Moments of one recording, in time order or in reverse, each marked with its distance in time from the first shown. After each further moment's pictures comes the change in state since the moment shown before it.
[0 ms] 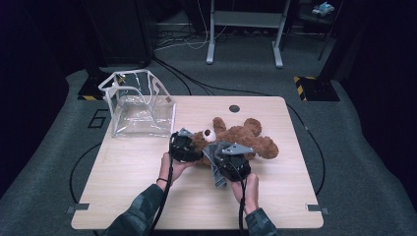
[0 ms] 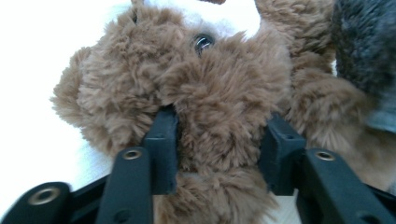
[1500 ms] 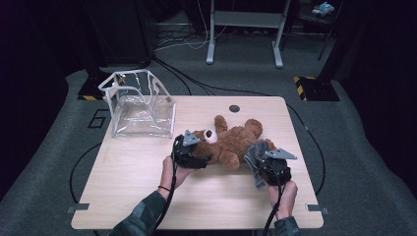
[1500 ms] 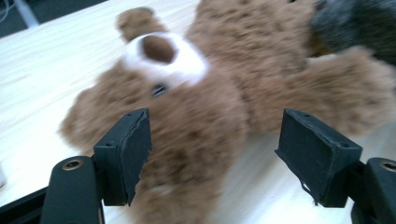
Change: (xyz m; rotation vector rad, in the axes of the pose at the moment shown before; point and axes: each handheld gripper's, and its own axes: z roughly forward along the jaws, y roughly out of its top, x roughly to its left) left arm -0.052 0.002 -0.020 -0.106 0.107 0.188; right arm -0.078 -0.046 -0.057 0.011 -0.260 0.155
